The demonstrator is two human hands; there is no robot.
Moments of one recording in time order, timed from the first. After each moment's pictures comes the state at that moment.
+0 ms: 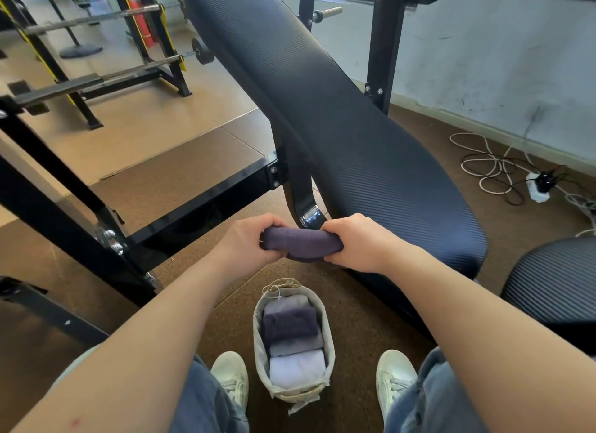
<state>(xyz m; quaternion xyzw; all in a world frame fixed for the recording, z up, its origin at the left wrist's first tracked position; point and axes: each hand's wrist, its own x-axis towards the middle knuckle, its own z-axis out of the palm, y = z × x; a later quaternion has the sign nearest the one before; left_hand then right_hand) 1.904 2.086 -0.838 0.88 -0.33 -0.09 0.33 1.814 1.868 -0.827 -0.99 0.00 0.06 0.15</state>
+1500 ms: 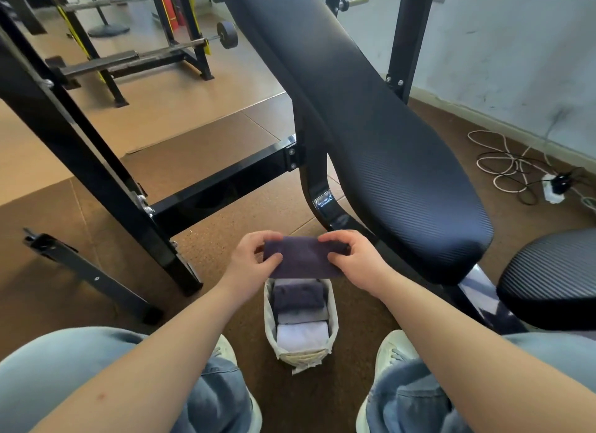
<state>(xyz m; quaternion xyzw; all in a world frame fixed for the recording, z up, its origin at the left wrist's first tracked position) 1.830 2.143 -0.895 0.85 -0.19 -0.08 0.49 1.756 1.922 -0.884 -0.86 0.15 0.02 0.49</state>
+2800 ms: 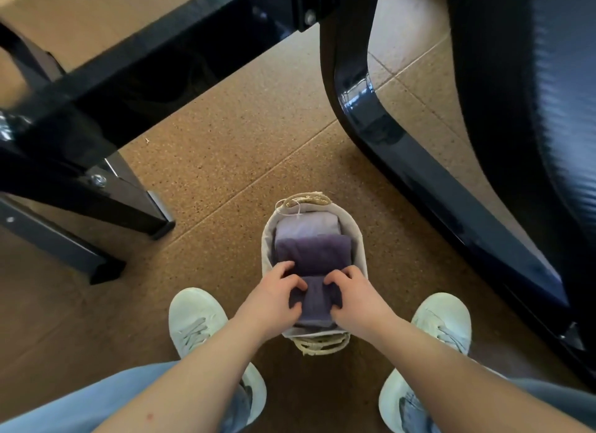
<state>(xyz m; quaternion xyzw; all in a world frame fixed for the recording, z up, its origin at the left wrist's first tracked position) 1.852 2.132 -1.150 0.87 -0.21 -0.38 0.21 1.778 1.947 -1.146 -0.88 0.16 0.31 0.32</state>
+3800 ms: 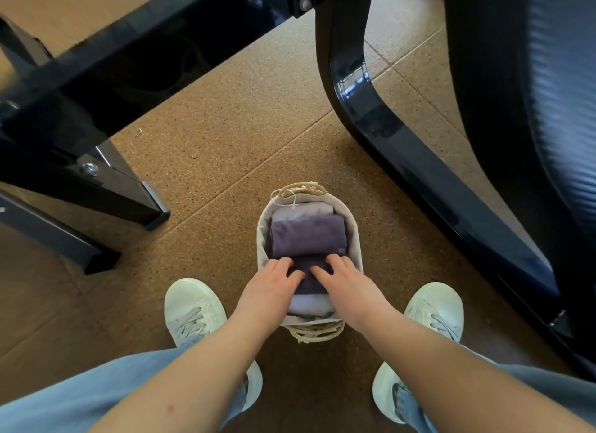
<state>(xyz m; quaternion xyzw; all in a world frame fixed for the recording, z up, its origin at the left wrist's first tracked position) 1.840 2.128 -1.158 0.89 -0.37 -0.26 0.04 1.780 1.949 -1.145 -0.94 -0.02 0.31 0.13</state>
